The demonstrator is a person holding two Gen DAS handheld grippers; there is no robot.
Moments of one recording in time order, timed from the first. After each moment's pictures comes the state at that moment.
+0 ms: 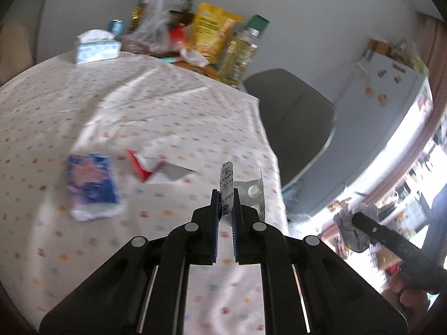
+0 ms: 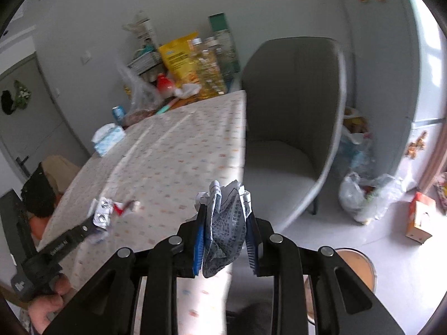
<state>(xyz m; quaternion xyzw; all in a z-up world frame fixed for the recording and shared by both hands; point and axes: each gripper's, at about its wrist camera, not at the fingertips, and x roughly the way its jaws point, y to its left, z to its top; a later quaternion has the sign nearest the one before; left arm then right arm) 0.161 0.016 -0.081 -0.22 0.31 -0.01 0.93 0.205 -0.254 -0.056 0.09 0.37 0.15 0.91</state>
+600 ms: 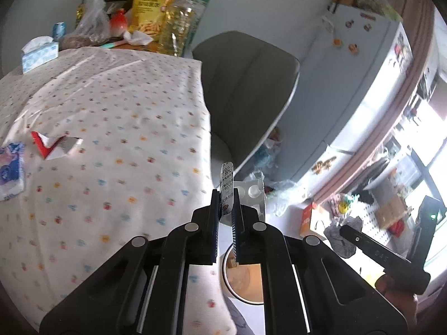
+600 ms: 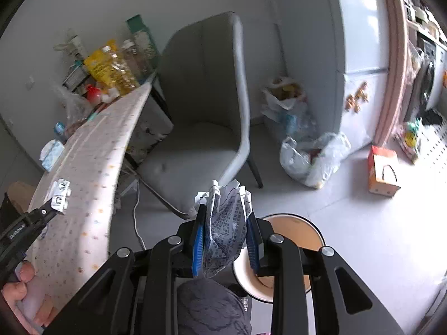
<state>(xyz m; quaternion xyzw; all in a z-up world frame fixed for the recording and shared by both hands) 0.184 -0.102 -0.097 -0.15 0.36 -0.08 0.92 0.185 -0.403 -0.124 0.14 0.41 0.02 0.90</state>
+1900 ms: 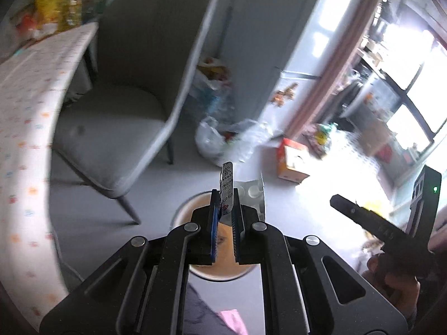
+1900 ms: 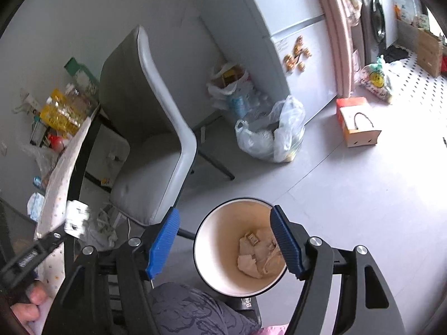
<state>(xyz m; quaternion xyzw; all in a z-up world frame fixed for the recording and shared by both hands) 0.212 -0.266 -0.145 -0.04 0.45 -0.22 0.87 0.147 -0.535 -0.196 0.27 0.40 -0.06 0.87</state>
